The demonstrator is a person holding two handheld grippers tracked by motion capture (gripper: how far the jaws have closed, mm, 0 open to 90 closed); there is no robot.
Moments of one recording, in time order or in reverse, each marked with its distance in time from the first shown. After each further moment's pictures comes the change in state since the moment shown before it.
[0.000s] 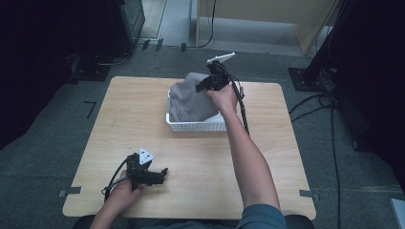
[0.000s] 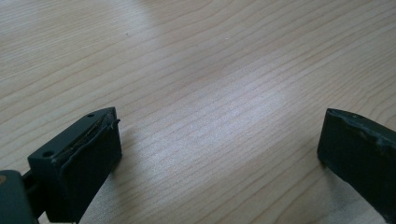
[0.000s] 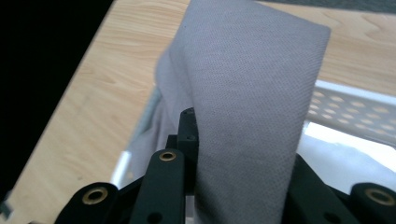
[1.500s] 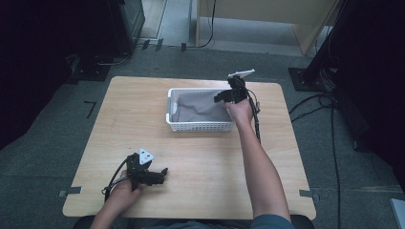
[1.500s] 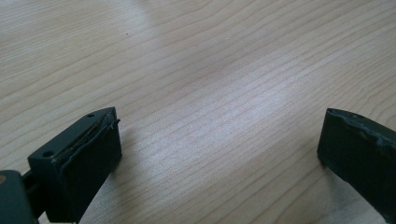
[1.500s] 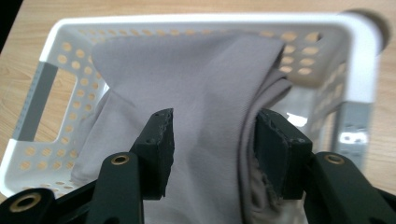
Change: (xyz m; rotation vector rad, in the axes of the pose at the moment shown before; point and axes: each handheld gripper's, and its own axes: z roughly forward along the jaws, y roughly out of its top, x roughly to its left) left arm 0.000 0.000 0.000 0.001 0.001 0.000; right arm -0.069 -0.043 -0.007 -0.029 -0.133 0.116
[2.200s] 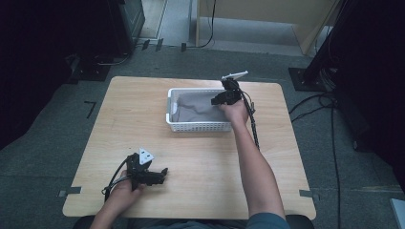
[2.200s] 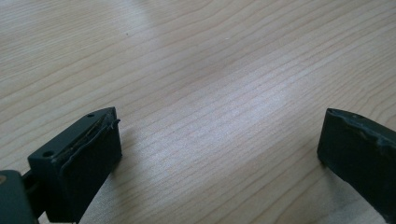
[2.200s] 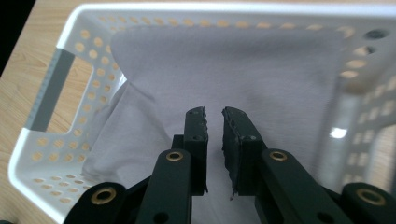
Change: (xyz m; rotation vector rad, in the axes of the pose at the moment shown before) left arm 0.000 0.000 0.000 -0.001 -0.001 -0.001; right arm 0.010 -0.005 0.024 0.039 0.060 -0.046
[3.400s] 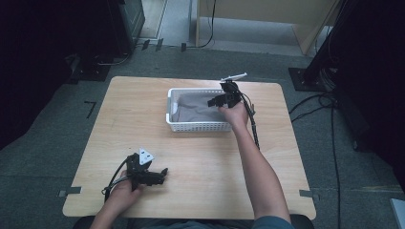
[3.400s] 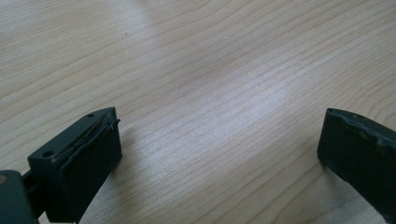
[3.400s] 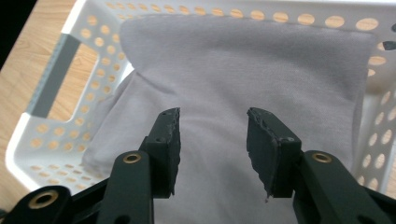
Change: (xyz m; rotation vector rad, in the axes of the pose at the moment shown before) left arm 0.000 0.000 -0.001 0.005 -0.001 0.005; right arm 0.001 -0.007 -0.004 -0.016 0.028 -0.057
